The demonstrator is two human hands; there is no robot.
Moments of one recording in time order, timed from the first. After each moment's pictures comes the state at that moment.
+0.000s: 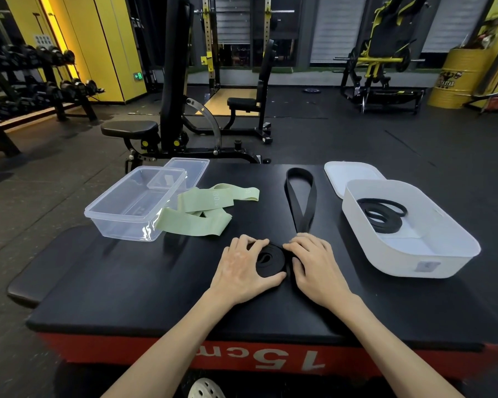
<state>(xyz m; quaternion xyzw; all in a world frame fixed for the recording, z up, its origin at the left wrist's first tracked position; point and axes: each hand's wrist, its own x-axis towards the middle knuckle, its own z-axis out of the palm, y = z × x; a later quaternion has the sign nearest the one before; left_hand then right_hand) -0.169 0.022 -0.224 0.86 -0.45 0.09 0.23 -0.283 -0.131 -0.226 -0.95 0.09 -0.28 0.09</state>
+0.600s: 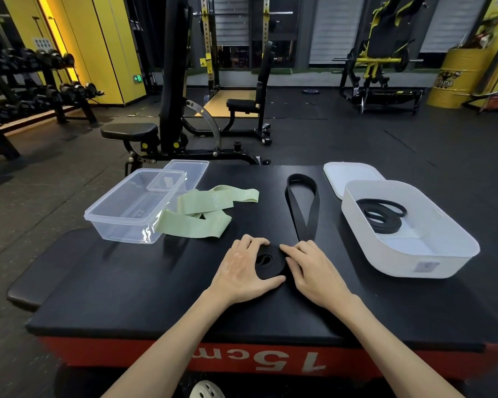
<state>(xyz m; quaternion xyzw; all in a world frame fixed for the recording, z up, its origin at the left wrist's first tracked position) -0.165 0.022 -0.223 0.83 -0.47 0.04 0.29 -0.282 -0.128 -0.225 -0.95 0.07 -0.25 0.14</state>
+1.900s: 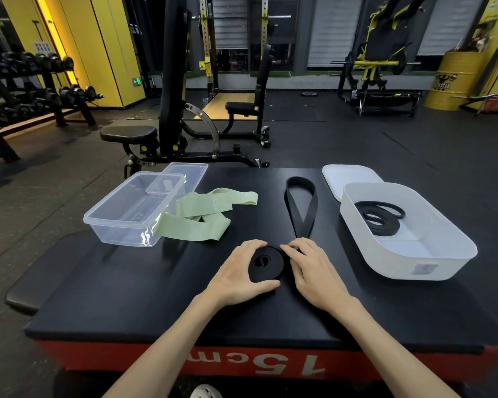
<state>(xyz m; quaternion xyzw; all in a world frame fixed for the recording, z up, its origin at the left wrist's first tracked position) -0.158 0.032 -0.221 0.80 -0.48 -0.10 0.36 -0.278 -0.136 -0.232 -0.96 0.07 -0.27 0.11</state>
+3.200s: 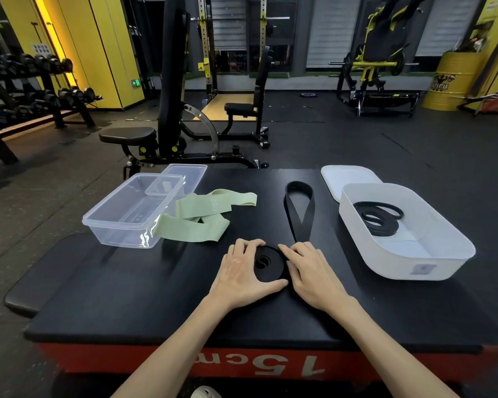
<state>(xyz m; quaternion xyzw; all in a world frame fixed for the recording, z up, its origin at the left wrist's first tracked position) -0.172 0.022 -0.217 0.86 -0.43 0.00 0.28 -0.279 -0.130 -0.225 -0.97 0.09 -0.21 0.10</state>
